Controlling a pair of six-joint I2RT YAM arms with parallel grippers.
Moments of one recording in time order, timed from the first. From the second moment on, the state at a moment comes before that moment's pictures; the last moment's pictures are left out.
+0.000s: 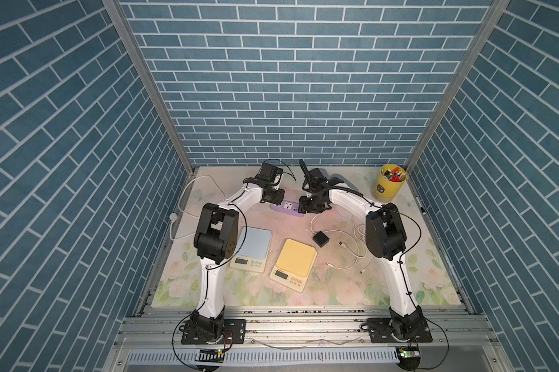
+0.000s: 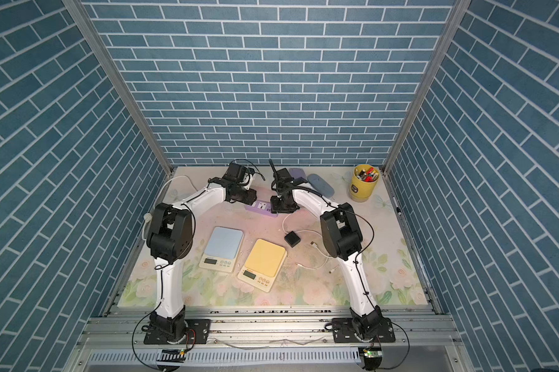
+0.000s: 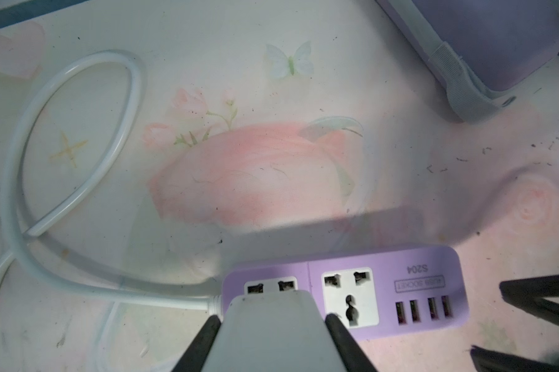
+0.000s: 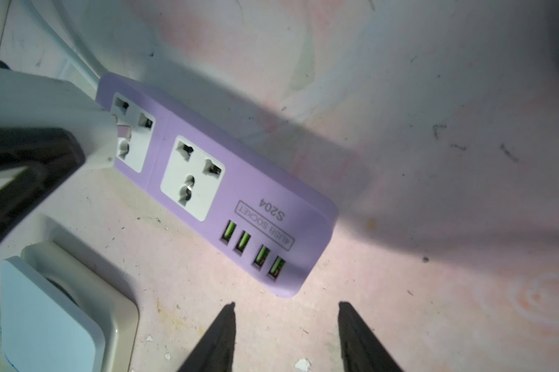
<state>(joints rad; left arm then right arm) -0.35 2.13 1.71 -0.54 0.08 0.01 0.61 2.28 1.94 -0.82 -0.20 0.39</state>
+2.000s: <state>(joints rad) -0.41 1.87 1.61 -0.56 0.03 0.02 0.59 1.56 1.20 -0.99 0.12 0.33</state>
